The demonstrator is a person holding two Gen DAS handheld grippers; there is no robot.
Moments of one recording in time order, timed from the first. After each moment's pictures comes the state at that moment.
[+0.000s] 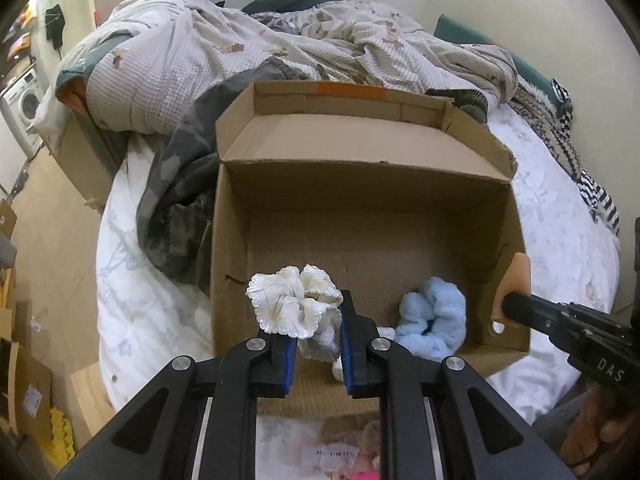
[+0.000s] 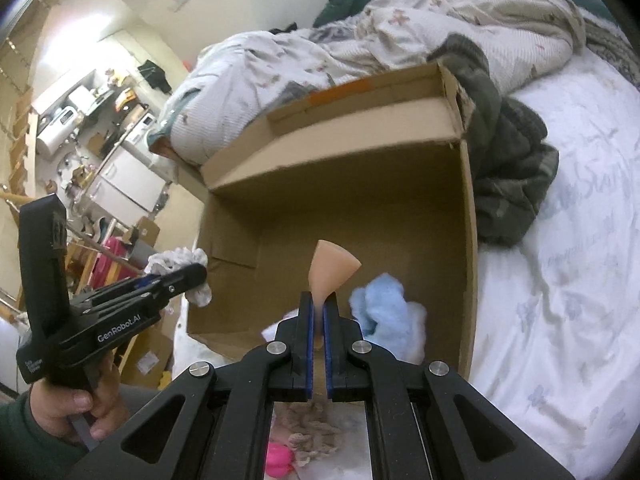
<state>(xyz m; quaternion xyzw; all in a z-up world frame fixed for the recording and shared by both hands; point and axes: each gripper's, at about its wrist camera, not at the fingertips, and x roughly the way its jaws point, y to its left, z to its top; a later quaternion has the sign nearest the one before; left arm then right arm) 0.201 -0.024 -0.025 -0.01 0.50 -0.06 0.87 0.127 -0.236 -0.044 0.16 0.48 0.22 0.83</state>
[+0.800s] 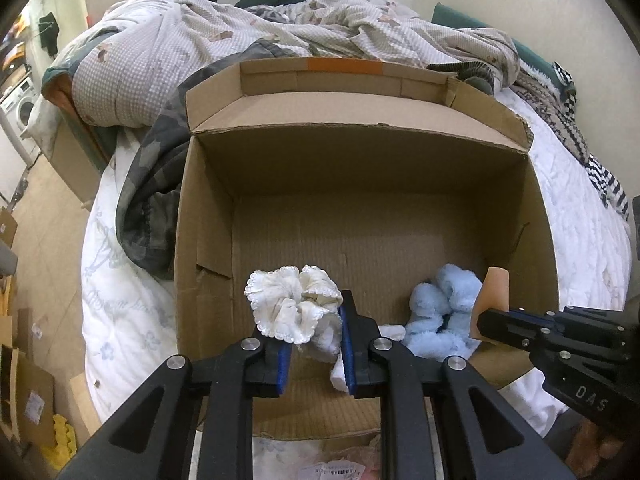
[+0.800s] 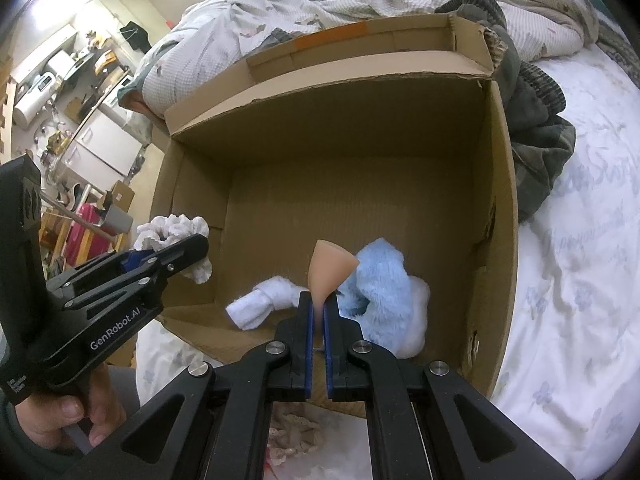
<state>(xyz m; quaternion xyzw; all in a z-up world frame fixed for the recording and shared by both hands) 0.207 -0.039 -0.059 0.01 0.50 -0.05 0.86 0.144 -0.207 -0.078 0.11 0.54 0.20 0.81</state>
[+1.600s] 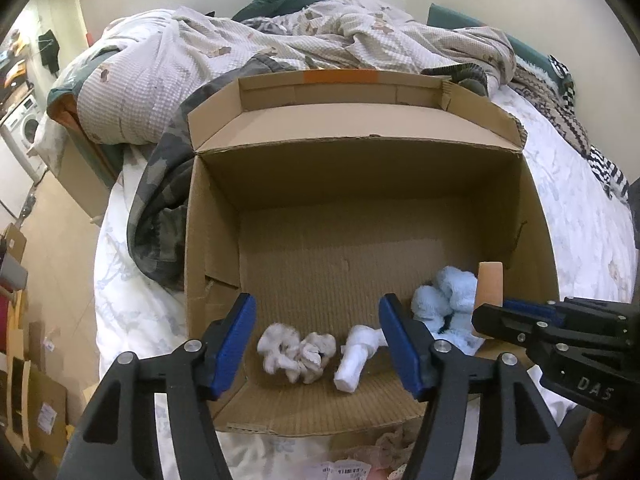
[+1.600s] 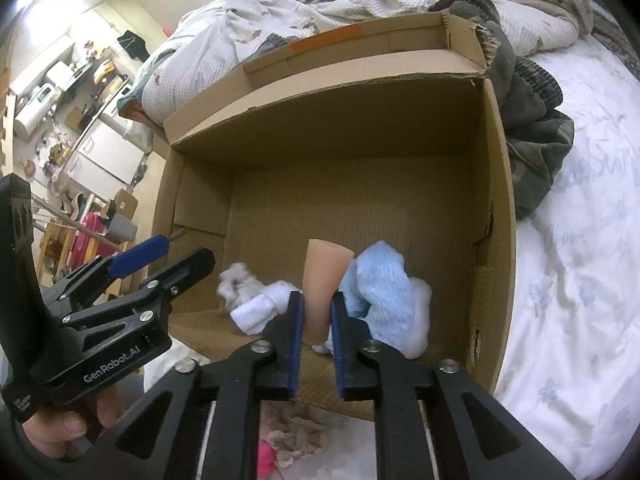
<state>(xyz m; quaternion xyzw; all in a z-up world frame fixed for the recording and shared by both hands) 0.202 -0.043 -0.049 0.03 0.49 -0.05 0.87 0.143 -0.213 -0.078 0.13 0.53 0.20 0.81</state>
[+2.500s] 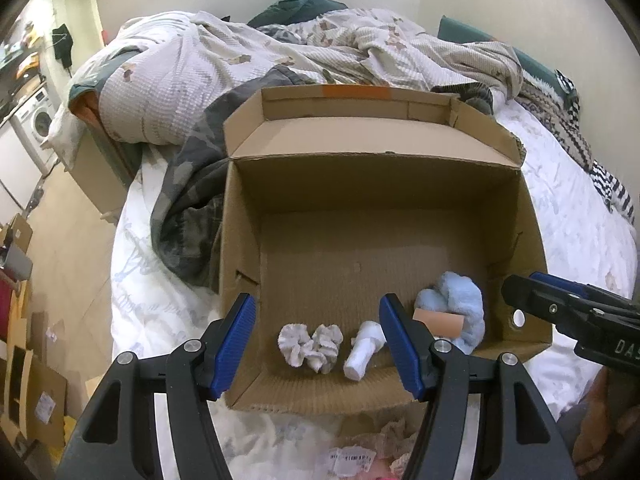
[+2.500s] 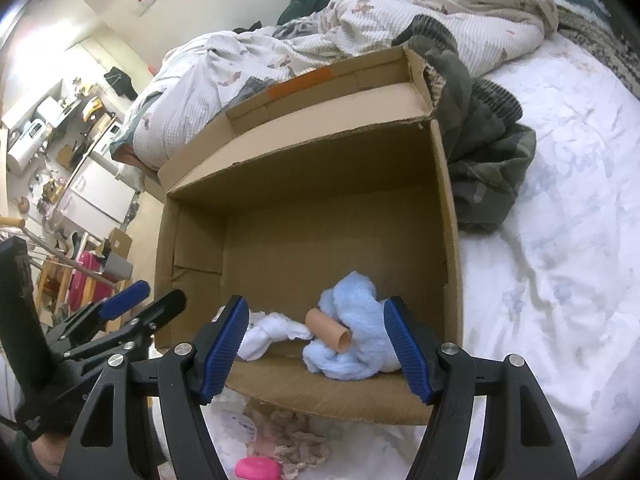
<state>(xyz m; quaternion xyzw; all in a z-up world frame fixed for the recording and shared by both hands) 0.183 -0.028 -0.027 0.02 0.47 -0.03 0.88 0.134 -0.235 -0.056 0.16 0.49 0.15 0.84</state>
